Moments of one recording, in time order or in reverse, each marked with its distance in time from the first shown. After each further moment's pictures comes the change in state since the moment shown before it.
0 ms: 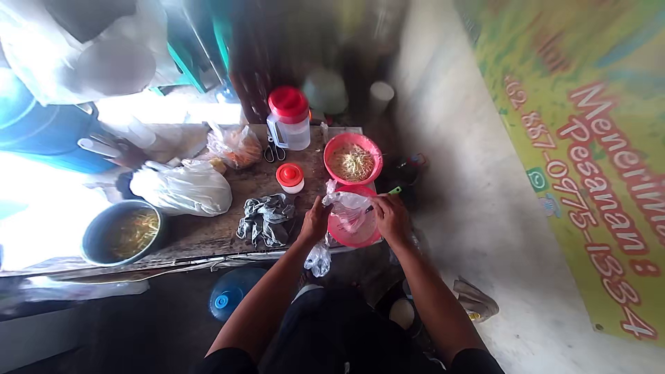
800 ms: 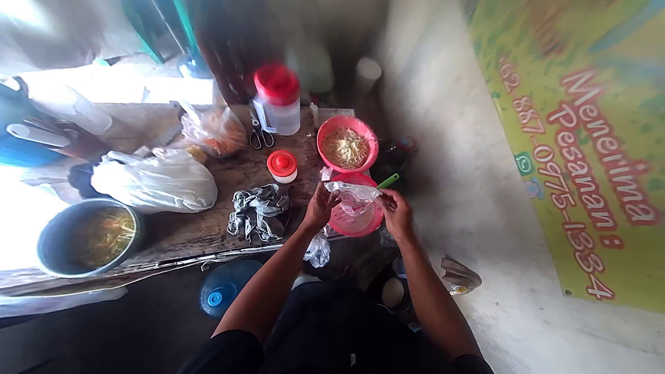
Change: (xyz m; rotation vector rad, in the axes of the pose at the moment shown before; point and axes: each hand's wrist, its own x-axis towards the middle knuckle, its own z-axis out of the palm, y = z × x) left_hand 0.019 -0.015 0.013 -0.636 -0.115 0.056; right_hand -0.022 -0.010 0.000 0.373 -0.063 0.455
